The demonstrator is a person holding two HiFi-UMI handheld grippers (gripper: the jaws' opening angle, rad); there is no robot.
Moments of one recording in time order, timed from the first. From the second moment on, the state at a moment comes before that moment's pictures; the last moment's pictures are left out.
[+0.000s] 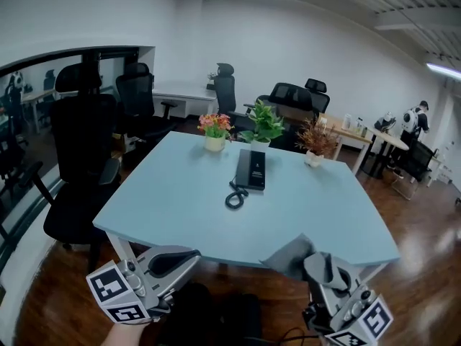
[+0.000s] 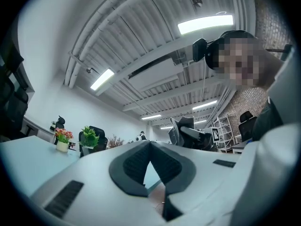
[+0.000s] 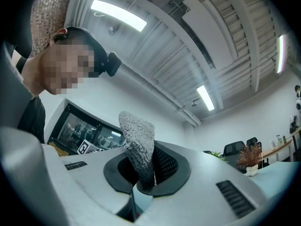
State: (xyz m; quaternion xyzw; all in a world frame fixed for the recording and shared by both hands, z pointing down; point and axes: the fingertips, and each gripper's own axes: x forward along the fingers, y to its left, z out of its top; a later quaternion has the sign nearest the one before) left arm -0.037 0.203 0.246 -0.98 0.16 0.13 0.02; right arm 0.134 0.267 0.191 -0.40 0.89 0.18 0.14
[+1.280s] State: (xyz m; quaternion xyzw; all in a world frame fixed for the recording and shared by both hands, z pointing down) left arm -0.083 0.335 0.255 -0.98 0.15 0.14 0.03; right arm 0.062 0.389 0.203 -0.40 0.88 0.21 0.11
